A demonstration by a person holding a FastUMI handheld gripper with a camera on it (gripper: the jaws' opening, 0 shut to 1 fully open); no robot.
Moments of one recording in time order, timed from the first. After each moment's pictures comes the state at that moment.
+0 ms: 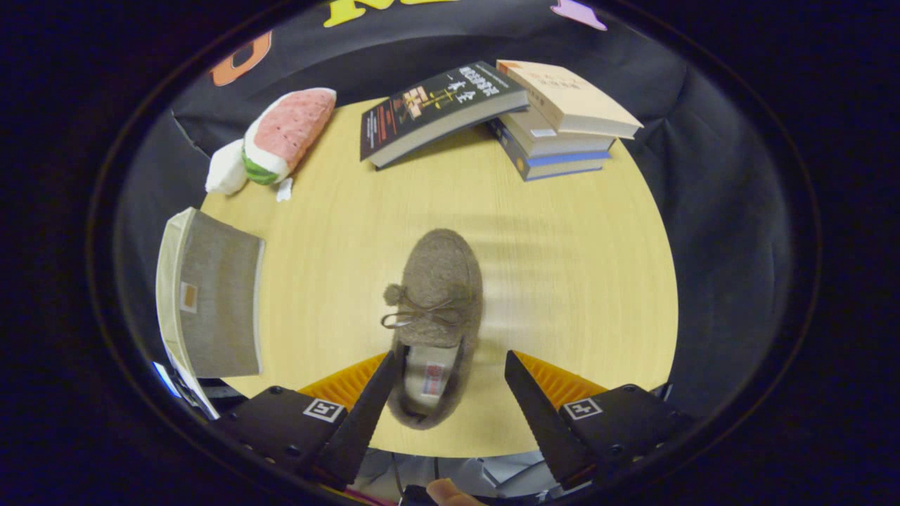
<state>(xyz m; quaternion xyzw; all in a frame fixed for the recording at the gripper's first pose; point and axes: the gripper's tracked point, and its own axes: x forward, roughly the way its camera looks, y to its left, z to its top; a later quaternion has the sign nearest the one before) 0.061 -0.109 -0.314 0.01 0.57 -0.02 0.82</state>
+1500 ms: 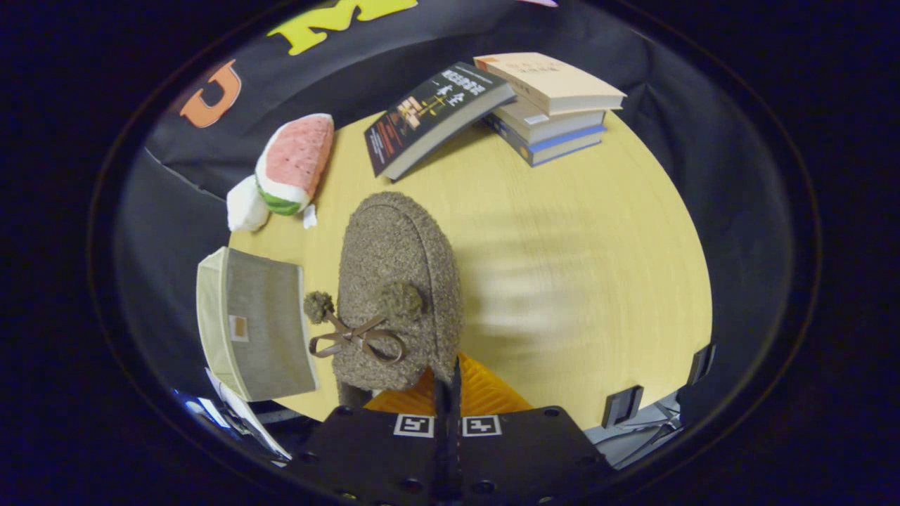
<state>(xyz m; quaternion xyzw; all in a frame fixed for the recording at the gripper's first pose) 0.048 -0.057 -0.260 0.12 0.55 0.00 0.83</state>
